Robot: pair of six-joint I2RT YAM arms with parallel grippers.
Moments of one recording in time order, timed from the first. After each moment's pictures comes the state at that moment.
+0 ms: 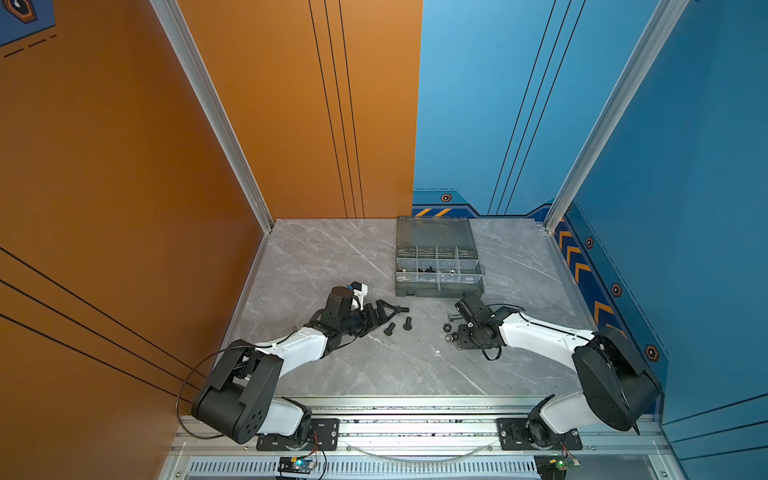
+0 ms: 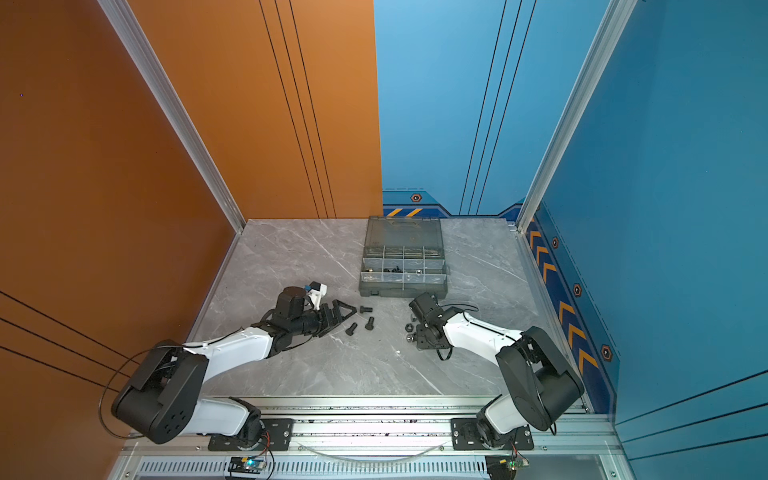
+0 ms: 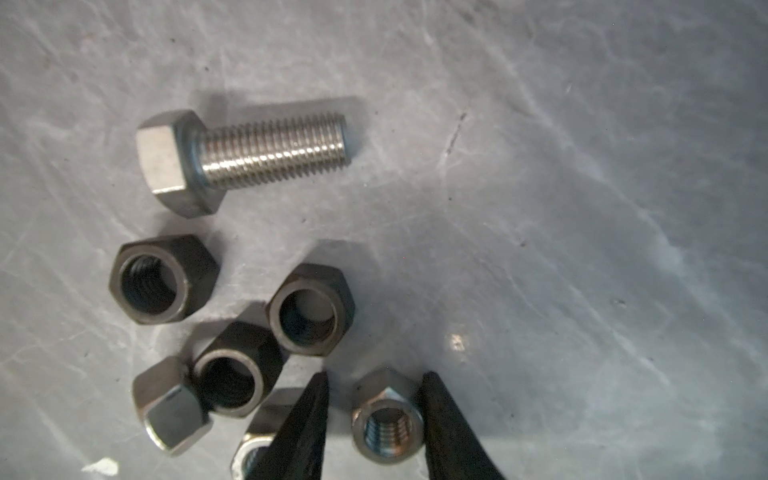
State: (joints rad) left arm -0.40 1.40 0.52 0.26 0.53 -0.89; right arm 0.58 1.49 0.74 -0.55 0.15 0.54
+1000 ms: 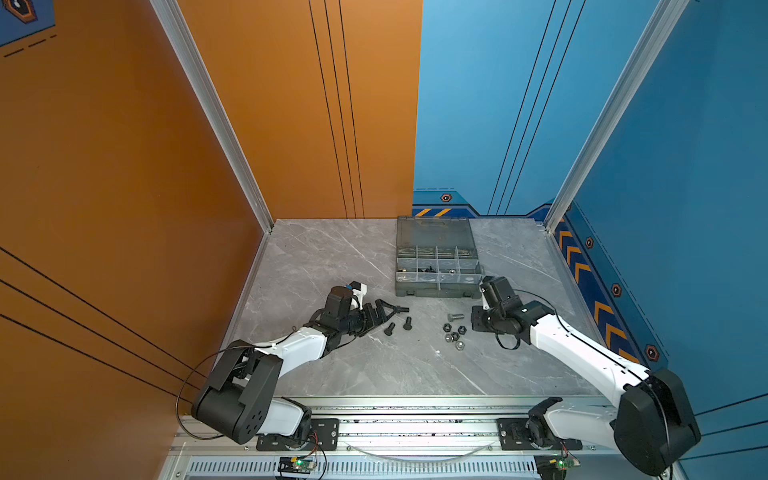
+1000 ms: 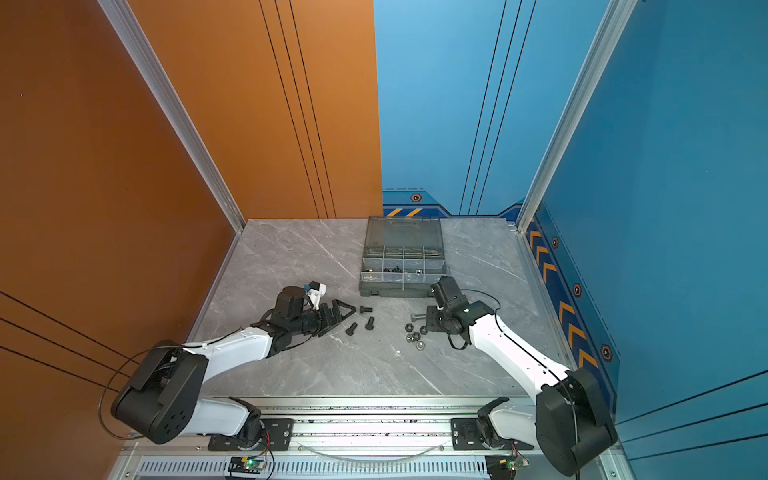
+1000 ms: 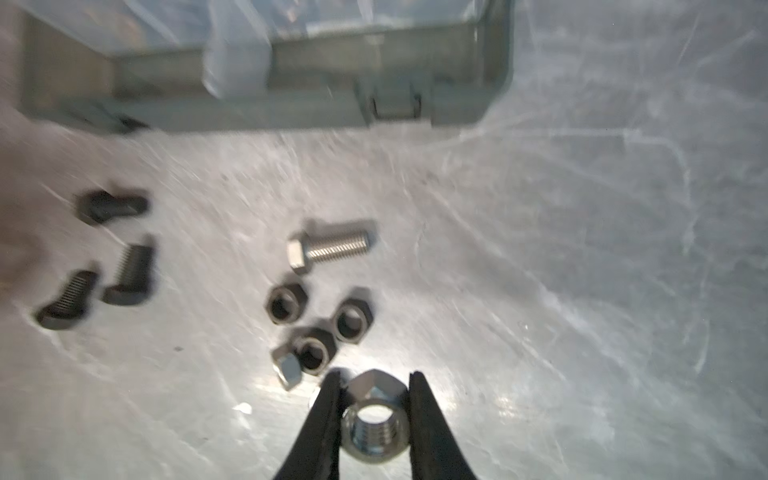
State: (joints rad) left arm -0.39 1.40 0.52 0.26 0.52 -0.89; right arm 0.42 1.24 0.86 -0.61 0.03 0.46
